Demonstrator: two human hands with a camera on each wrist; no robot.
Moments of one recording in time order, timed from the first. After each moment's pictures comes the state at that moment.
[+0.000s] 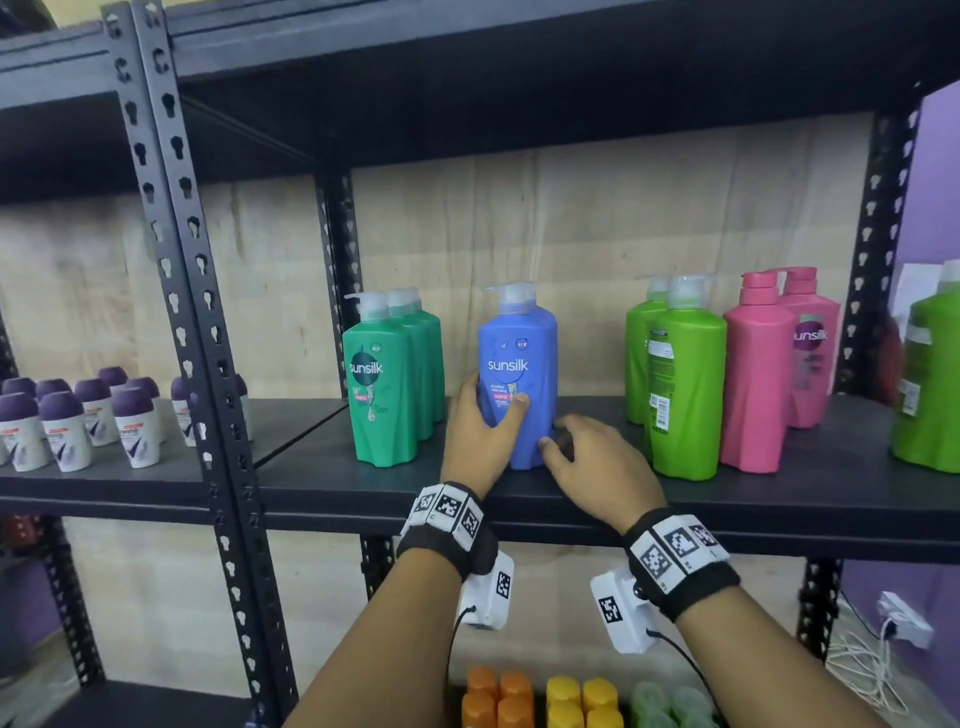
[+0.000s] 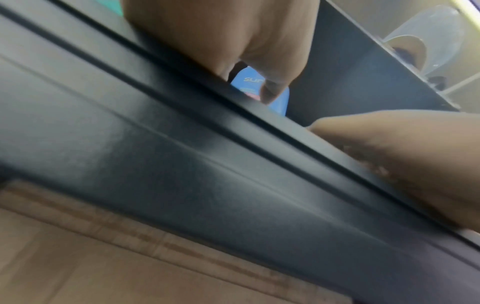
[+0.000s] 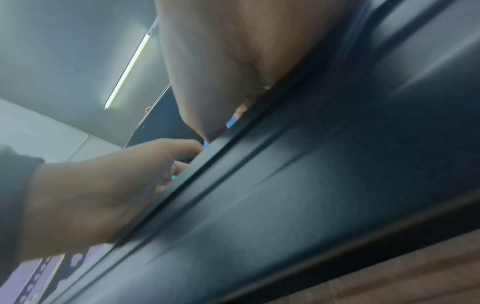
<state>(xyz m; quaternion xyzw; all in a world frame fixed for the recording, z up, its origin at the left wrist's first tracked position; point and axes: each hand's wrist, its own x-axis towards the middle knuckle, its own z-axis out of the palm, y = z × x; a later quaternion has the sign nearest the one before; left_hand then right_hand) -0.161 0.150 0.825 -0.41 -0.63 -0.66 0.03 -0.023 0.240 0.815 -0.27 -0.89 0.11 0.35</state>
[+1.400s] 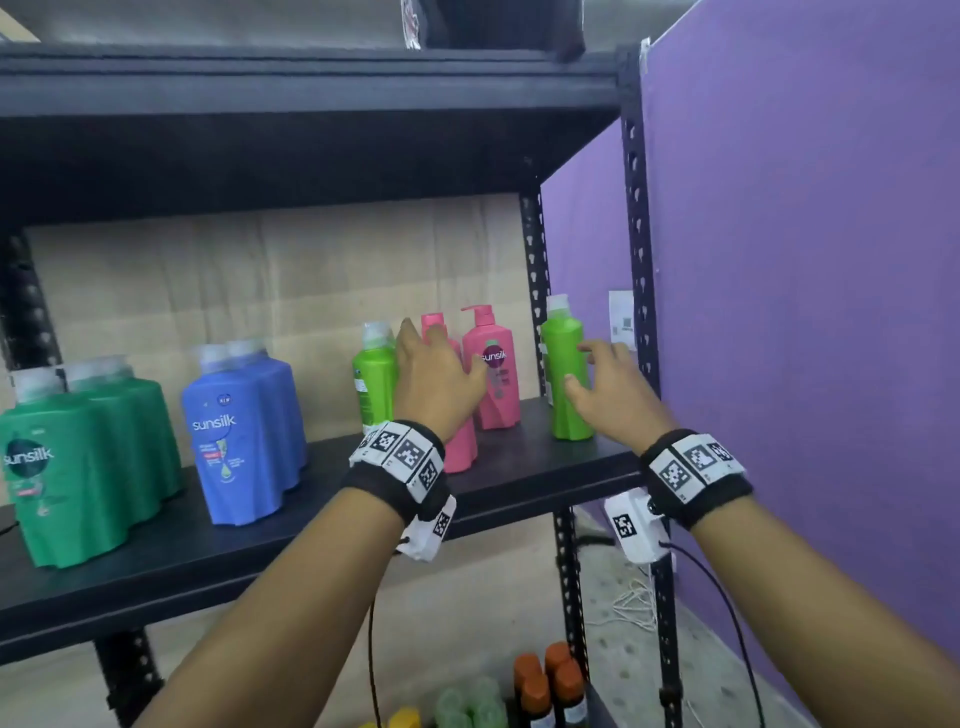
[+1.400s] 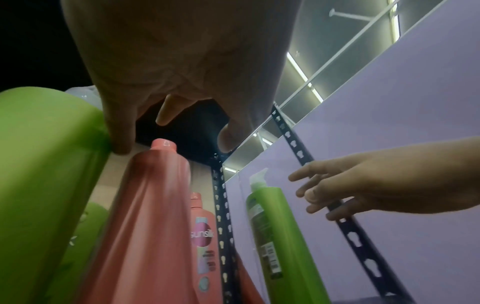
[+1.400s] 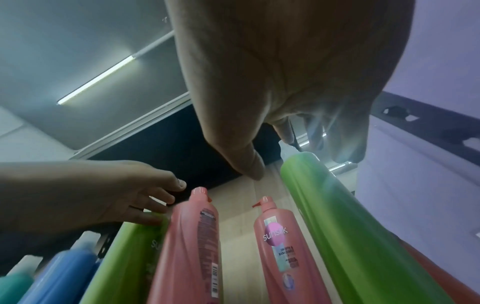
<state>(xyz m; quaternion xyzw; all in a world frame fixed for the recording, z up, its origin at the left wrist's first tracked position) 0.088 0.266 0.922 -0.56 -0.69 -0.41 0.20 0.293 0.347 0.885 -0.42 -0.78 0.07 0.45</state>
